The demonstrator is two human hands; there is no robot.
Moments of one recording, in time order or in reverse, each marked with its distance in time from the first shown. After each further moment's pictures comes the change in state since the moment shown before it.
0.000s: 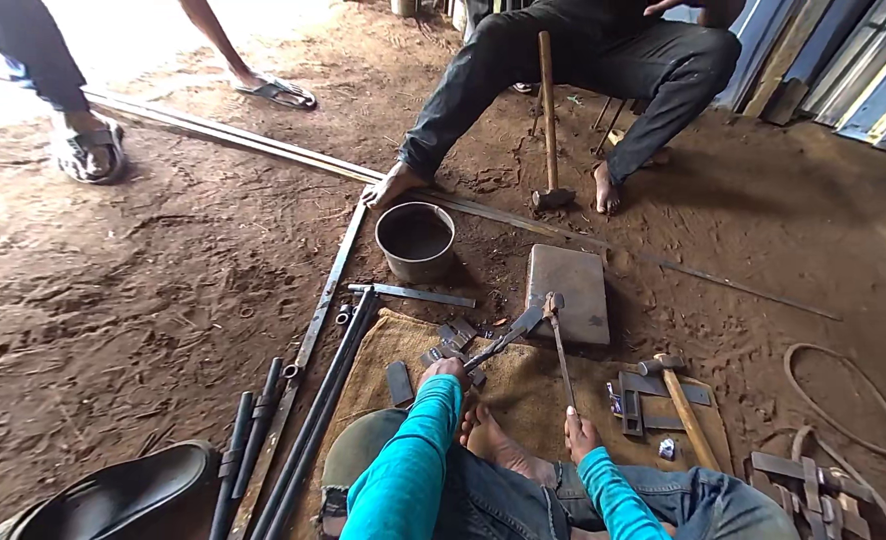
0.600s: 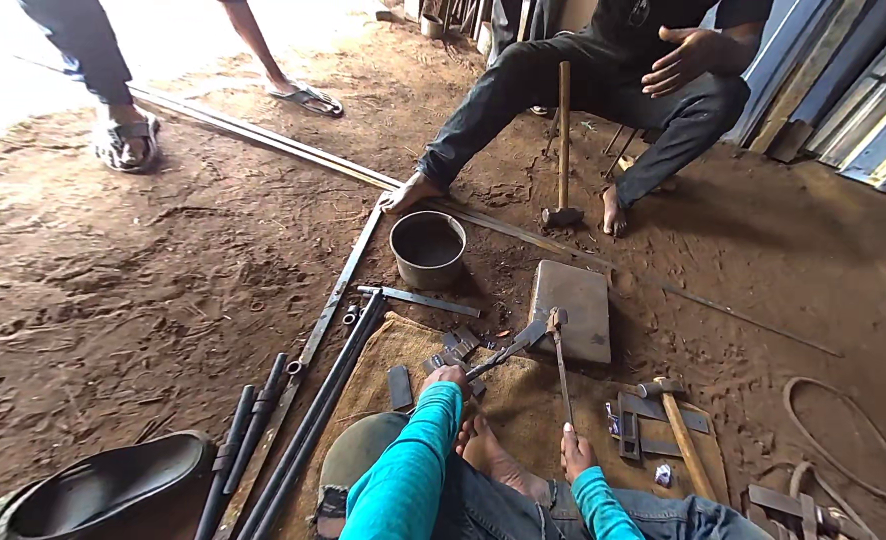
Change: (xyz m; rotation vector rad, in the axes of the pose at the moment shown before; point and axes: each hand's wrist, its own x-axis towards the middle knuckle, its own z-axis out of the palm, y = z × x) left_hand -0.006 0.000 -0.003 -0.032 -0.008 0.008; right_hand -0.004 -0.005 0.002 -0.053 0.014 0.011
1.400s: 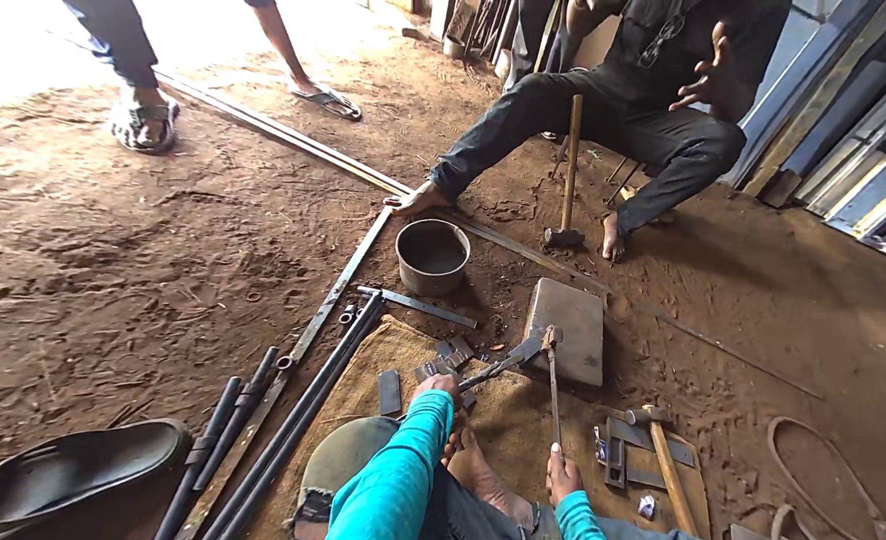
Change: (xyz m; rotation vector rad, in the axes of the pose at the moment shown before) left_hand 0.001 0.000 0.000 -0.025 0.007 0.001; right_hand 0.001 0.001 0.002 -0.002 0.032 0.012
